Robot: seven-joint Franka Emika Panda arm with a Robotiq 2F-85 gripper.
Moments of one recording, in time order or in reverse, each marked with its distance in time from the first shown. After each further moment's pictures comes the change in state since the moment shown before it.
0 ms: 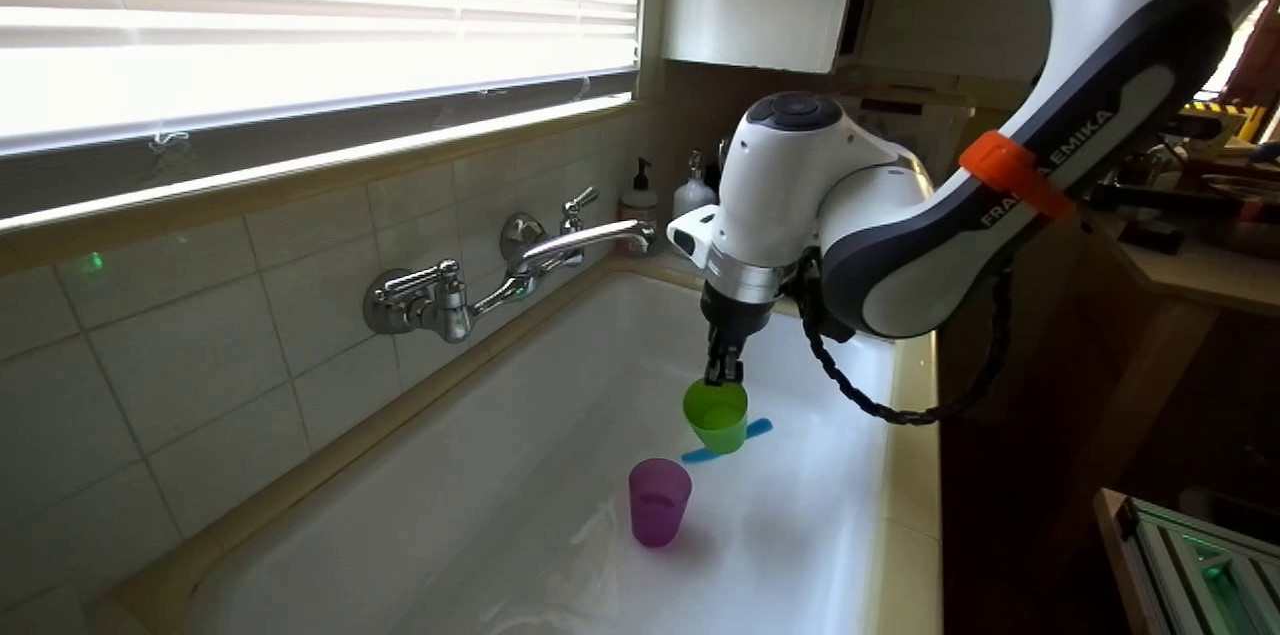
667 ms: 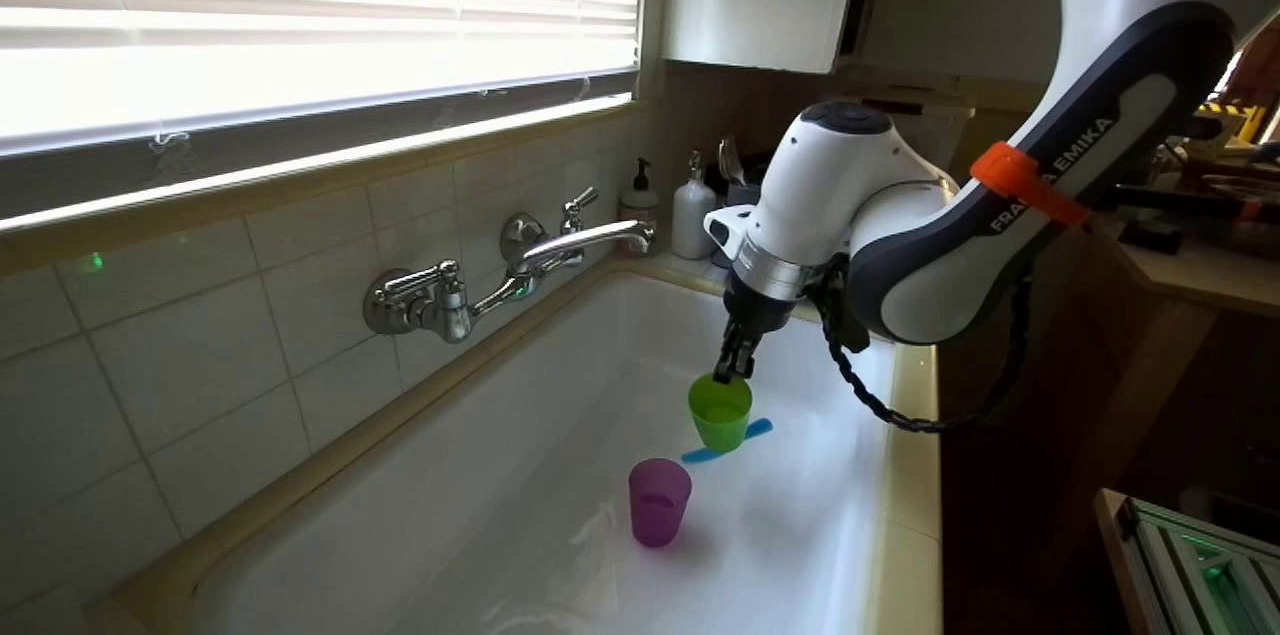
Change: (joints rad) arm -0.024 -0.015 -0.048 -0.087 0.102 0.184 0.000
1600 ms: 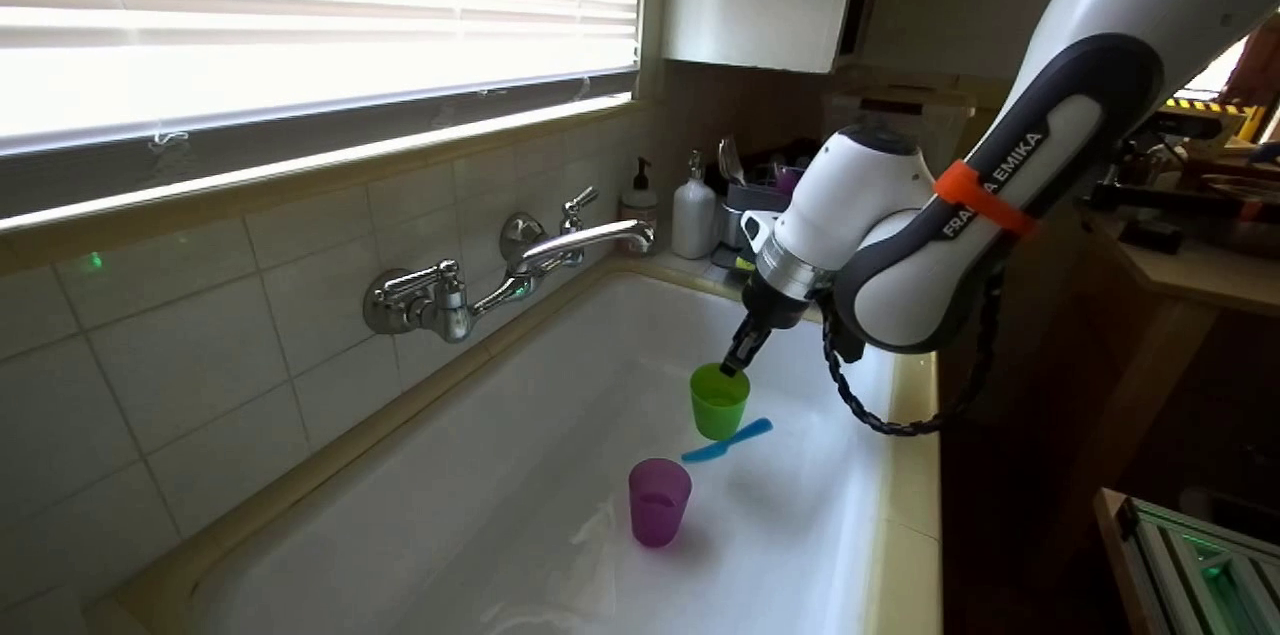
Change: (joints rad) arm -0.095 0.068 0.015 -0.032 0.256 0.199 -0.041
